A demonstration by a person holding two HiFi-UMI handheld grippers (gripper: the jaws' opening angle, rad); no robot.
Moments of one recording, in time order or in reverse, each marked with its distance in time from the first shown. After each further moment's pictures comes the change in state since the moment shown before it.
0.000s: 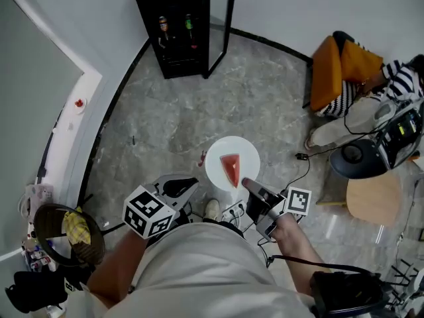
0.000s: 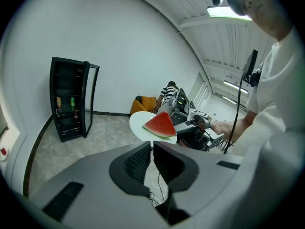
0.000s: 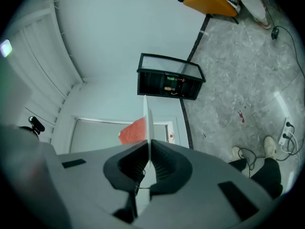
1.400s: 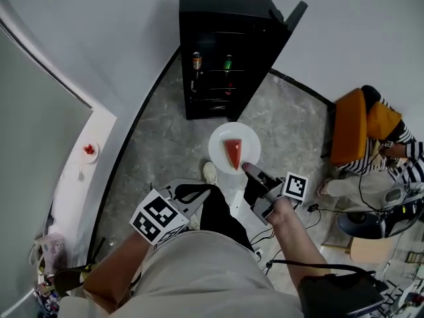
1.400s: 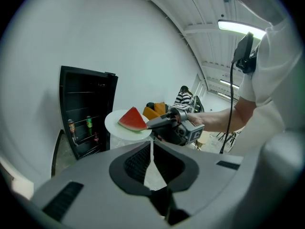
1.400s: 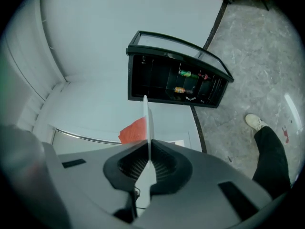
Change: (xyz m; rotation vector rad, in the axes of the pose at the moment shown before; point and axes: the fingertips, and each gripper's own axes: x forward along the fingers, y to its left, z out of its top) left arm -0.072 0.424 0.172 0.102 -0.013 -0.079; right arm 0.481 0.040 0.213 -0.015 -0.050 -0.083
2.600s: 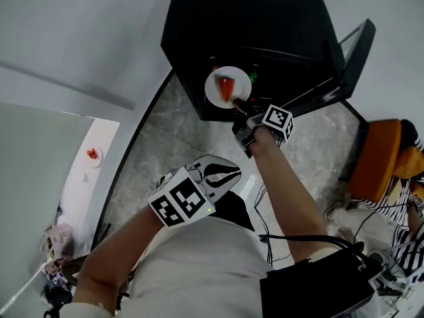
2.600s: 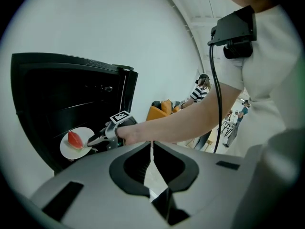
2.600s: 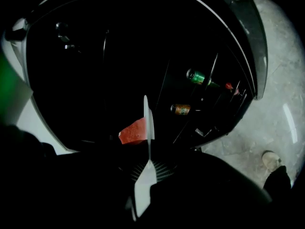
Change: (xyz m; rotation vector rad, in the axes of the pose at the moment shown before) left arm 0.169 0.206 0.137 0.114 0.075 -0.047; right arm 0.326 -0.104 0.295 0.037 0.027 -0.112
